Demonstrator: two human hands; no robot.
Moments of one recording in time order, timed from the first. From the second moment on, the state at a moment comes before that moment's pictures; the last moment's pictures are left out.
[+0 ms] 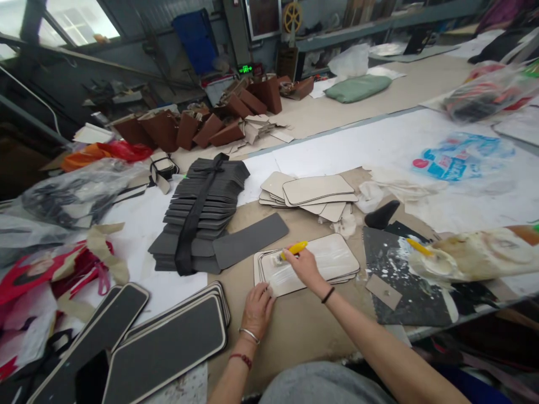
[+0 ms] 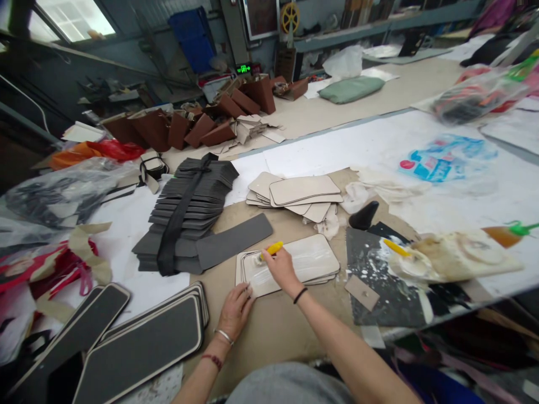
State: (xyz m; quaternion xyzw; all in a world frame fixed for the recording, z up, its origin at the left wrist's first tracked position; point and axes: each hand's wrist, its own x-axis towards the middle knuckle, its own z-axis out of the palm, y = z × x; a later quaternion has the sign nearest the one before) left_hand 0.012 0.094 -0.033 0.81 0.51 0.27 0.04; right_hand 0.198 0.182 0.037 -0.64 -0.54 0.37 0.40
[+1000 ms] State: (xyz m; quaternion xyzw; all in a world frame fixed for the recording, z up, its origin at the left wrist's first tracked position) left_hand -0.076 0.206 0.008 0.42 0.86 0.26 0.15; right_hand 0.193 0.304 0.052 -0.69 -0.69 0.21 0.00
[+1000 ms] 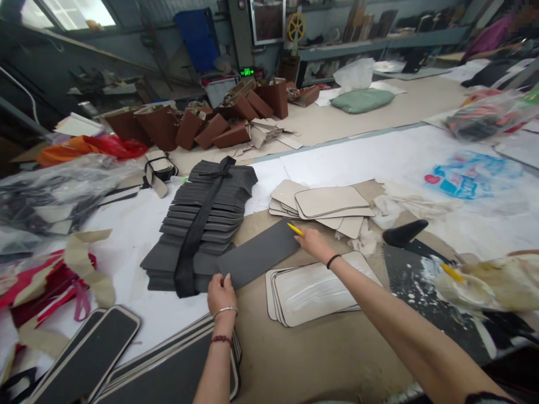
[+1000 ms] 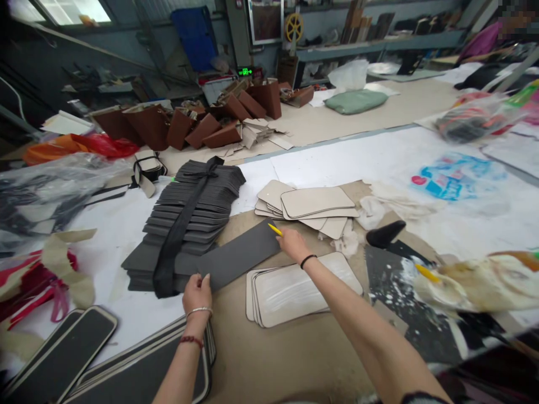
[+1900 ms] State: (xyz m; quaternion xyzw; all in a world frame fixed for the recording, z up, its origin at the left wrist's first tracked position) left_hand 0.038 0.142 0.010 0.49 0.78 0.16 0.35; right_hand 0.365 0.171 0.024 -0.77 -0.57 0.28 -0.06
